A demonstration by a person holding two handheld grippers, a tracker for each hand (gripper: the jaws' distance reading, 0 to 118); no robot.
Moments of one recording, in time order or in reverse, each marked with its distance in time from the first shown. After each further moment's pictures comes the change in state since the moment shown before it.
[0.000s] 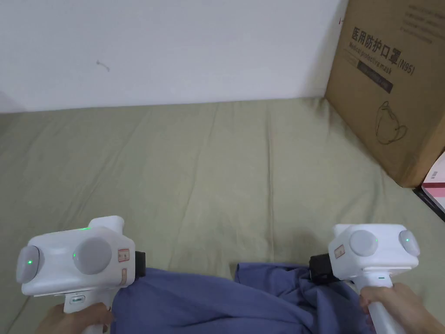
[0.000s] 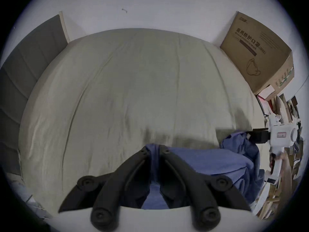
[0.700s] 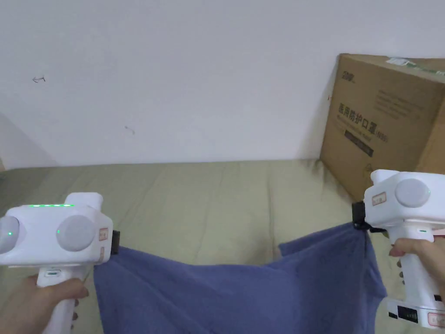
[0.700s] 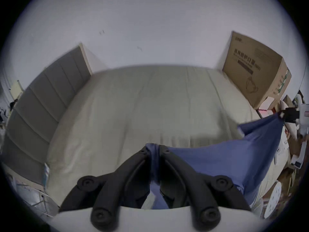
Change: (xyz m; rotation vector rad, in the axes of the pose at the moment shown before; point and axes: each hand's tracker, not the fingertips) left arm -0.034 0.023 0.176 0.317 0.155 -0.070; right arm 0.006 0.016 0.271 0.525 -0.037 -0.057
